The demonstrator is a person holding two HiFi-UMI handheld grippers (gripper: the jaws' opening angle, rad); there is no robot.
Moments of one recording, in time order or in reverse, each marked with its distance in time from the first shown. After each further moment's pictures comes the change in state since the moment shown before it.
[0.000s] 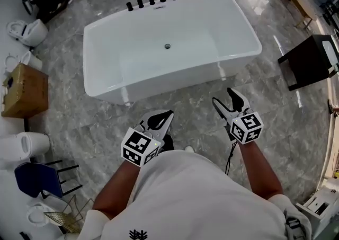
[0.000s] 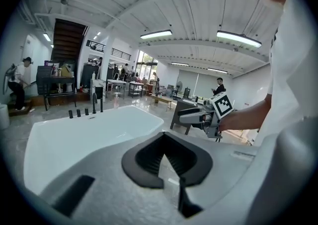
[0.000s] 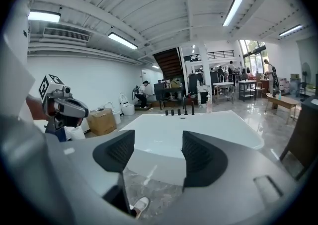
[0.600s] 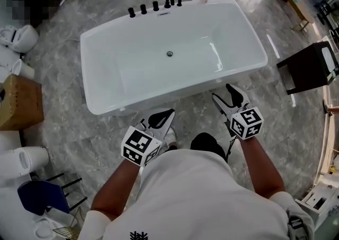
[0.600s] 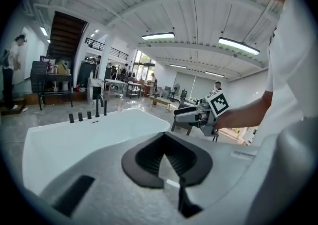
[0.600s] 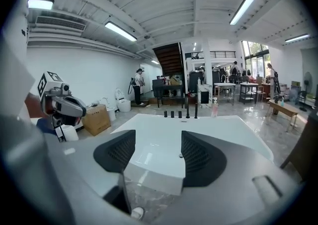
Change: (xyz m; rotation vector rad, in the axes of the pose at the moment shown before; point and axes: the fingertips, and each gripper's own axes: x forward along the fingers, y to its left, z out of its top) left arm 0.000 0.164 0.037 -0.005 -0.019 -0.075; right arm 0.159 0.011 0.066 -0.047 0.046 -0.047
